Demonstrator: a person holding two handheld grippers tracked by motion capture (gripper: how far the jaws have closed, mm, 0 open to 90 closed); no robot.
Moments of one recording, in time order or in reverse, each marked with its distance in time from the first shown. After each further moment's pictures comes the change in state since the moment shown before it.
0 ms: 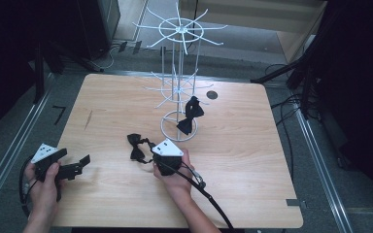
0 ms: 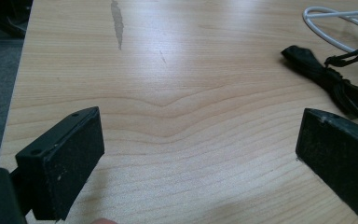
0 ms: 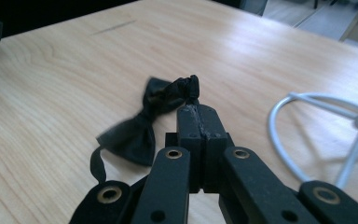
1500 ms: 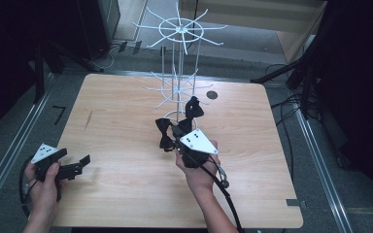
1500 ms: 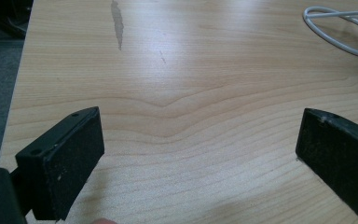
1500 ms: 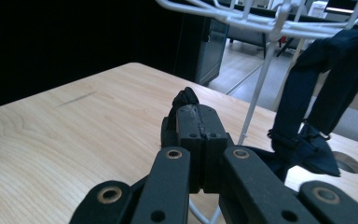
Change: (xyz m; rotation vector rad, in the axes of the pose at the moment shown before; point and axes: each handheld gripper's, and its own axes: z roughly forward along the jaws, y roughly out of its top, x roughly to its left) left arm 0.000 0.000 0.000 -0.003 0.002 0.001; right arm -0.044 0.041 -0.071 -0.202 -0.120 0.004
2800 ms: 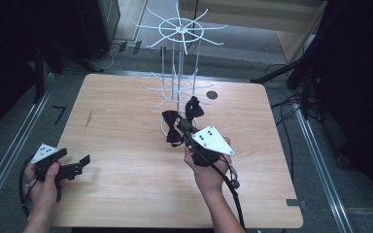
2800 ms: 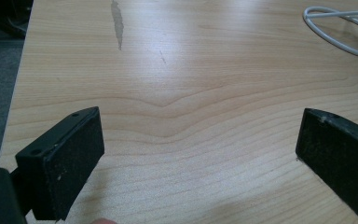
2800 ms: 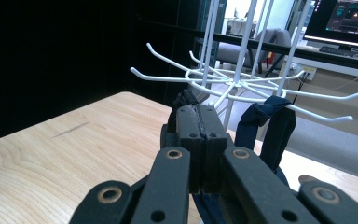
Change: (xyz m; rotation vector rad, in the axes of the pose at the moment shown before) left arm 0.000 0.000 0.000 0.002 0.000 0.001; right arm -0.013 0.030 -0.029 -0.087 -0.027 -0.004
